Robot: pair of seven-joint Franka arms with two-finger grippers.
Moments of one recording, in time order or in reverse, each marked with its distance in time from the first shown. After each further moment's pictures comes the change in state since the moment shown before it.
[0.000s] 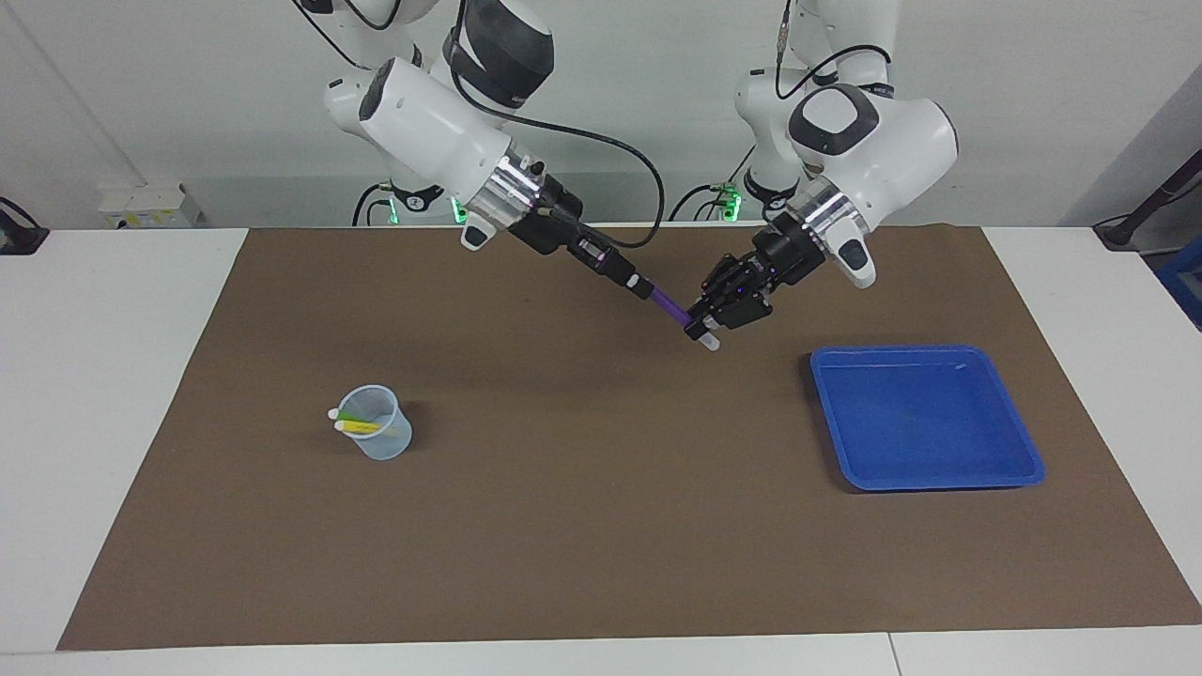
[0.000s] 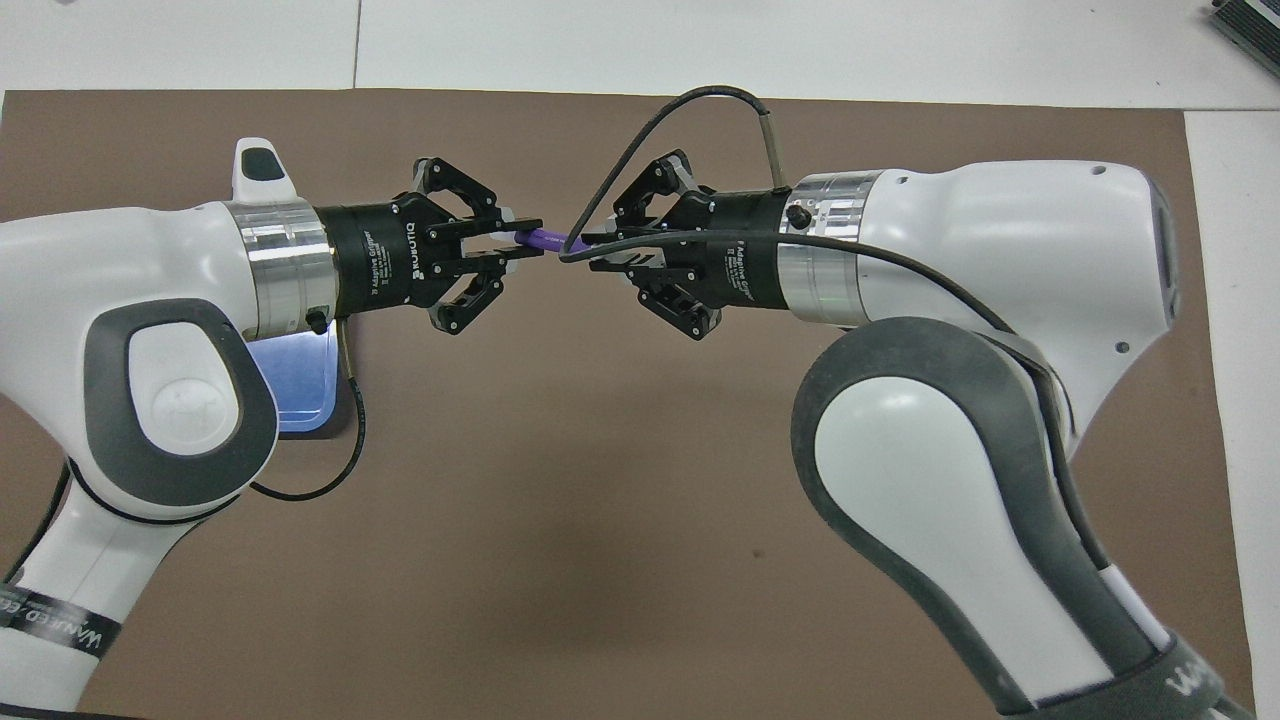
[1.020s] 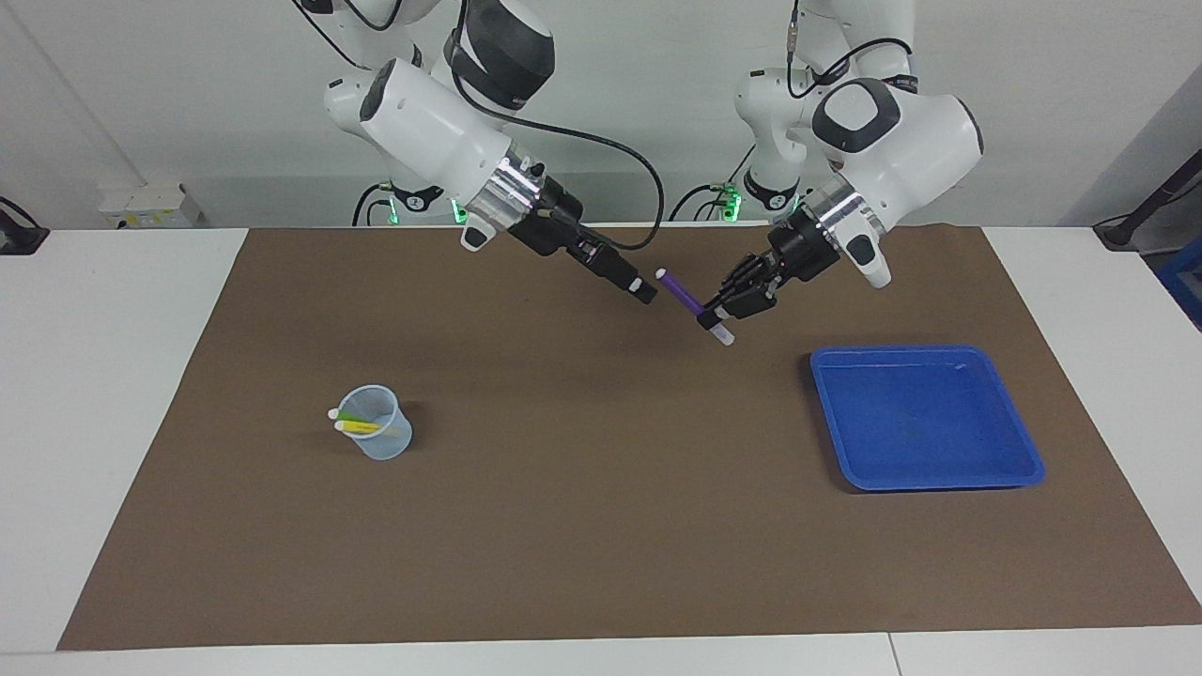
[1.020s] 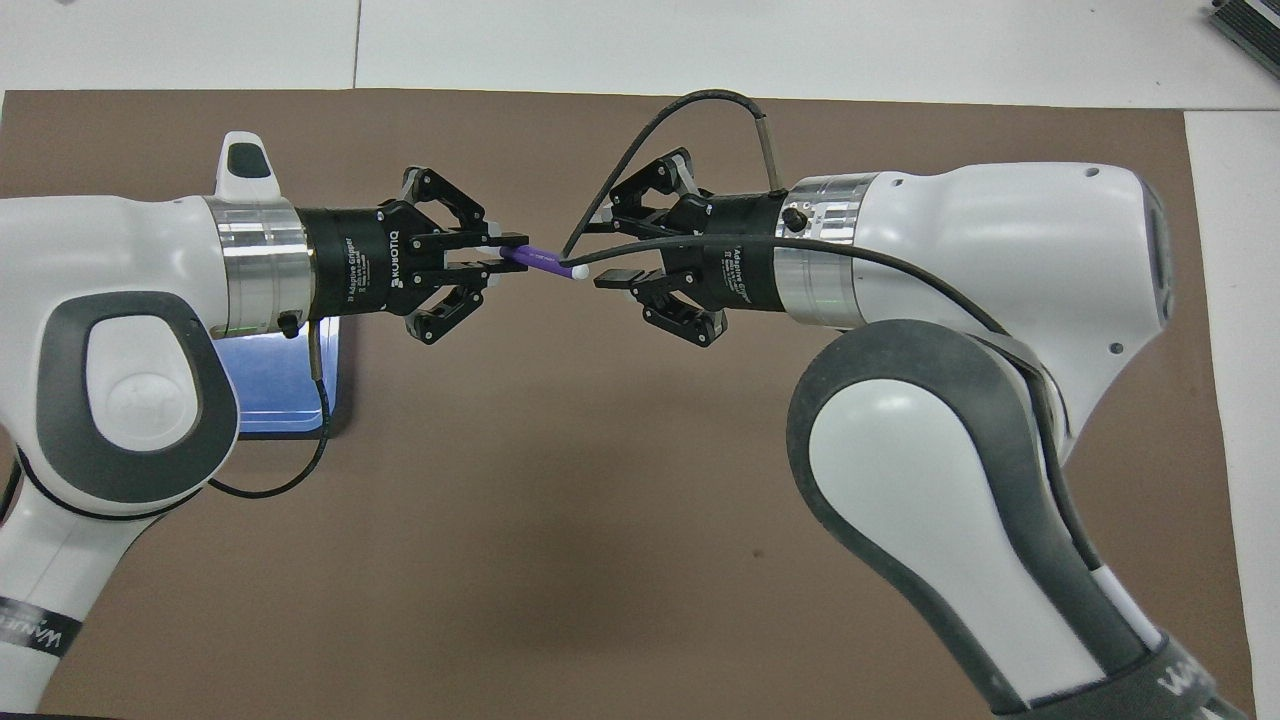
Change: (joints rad) left arm 0.051 -0.014 0.012 0.012 0.217 -0.169 0.210; right arm -0.006 0.001 -0.005 -0.002 -0.011 -0.011 0.000
